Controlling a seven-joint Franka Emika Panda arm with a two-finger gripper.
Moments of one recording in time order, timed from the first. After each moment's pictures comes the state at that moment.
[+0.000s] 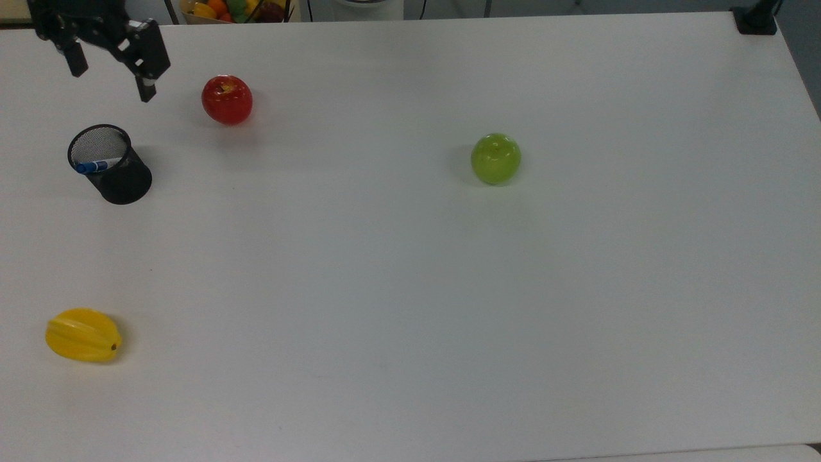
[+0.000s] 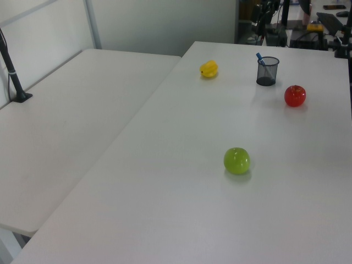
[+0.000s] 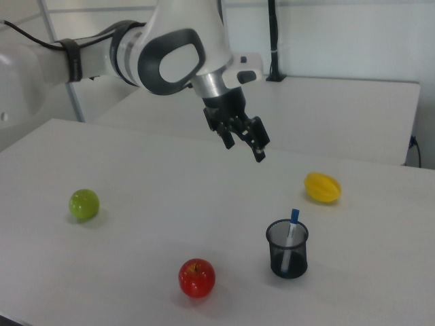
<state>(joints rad) 0.04 0.23 -0.39 -1.53 0.04 1.99 -0.07</state>
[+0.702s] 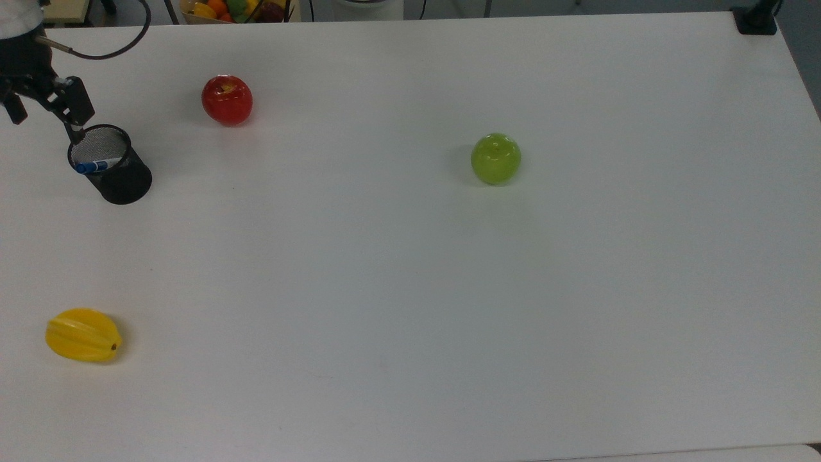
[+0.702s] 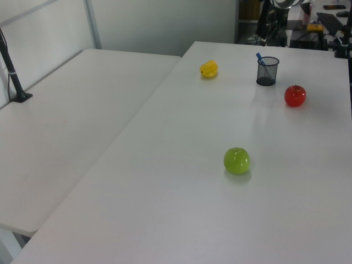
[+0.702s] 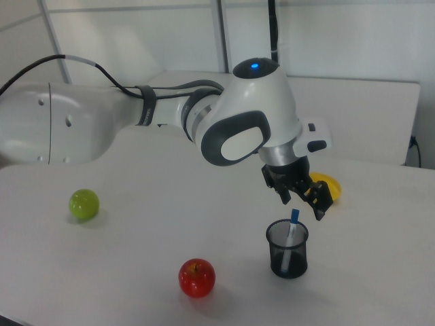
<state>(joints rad) -0.12 0.42 -0.45 -1.55 0.23 2.21 -0.37</state>
